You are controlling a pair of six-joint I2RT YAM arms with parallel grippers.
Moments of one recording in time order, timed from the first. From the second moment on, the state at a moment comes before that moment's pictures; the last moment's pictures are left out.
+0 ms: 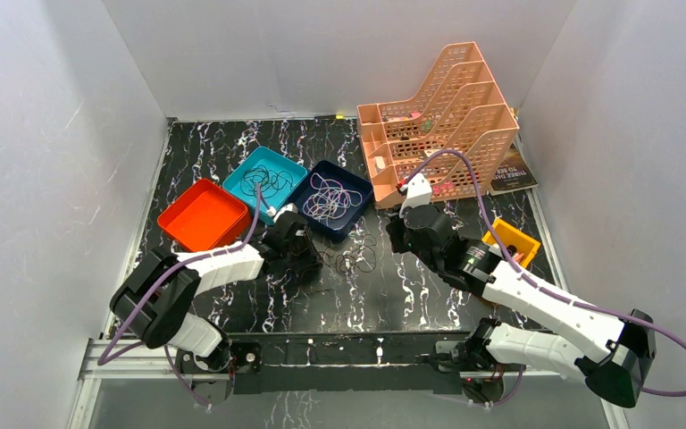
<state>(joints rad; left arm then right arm) -0.68 1.46 0.62 -0.06 -0.03 -0.95 0.93 0.97 0.82 -0.36 0.39 0.36</state>
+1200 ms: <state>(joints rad) -0.42 1.15 0.97 -0.61 -0.44 -0.63 0.93 0.76 0.87 -0.50 0.84 0.25</state>
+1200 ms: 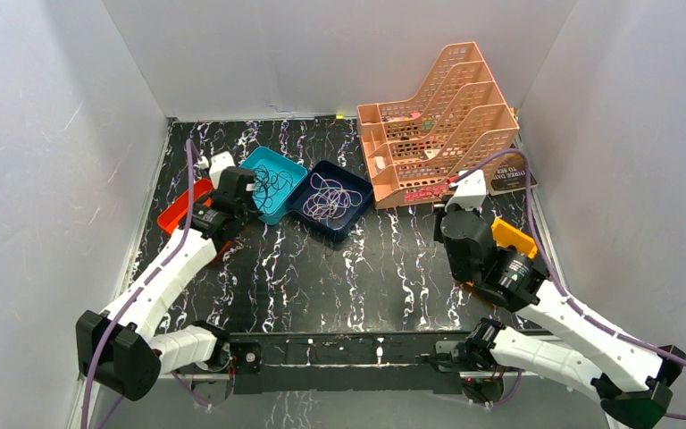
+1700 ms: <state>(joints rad) -0.29 1.15 1.03 -0.73 -0.53 -0.54 0.93 0.68 0.92 -0.52 1.00 0.14</state>
